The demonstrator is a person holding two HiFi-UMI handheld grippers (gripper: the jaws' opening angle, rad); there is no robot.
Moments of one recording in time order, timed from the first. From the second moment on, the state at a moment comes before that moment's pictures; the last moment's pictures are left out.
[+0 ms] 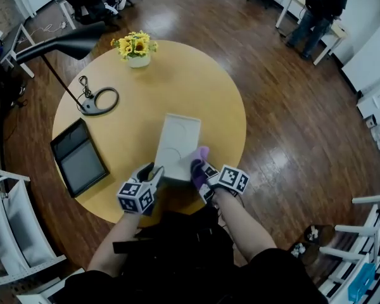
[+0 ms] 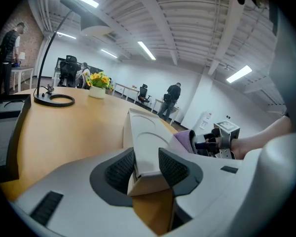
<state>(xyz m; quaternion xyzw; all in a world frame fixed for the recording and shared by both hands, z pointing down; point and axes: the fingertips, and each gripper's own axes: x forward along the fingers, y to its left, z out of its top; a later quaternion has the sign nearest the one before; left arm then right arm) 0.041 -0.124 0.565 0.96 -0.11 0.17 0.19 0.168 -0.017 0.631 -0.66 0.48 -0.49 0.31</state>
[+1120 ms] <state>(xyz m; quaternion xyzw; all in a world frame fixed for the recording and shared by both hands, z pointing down) 0.044 -0.127 0.567 0.96 -0.06 0.17 0.21 0.170 -0.012 0.642 -0.62 0.41 -0.54 0.39</state>
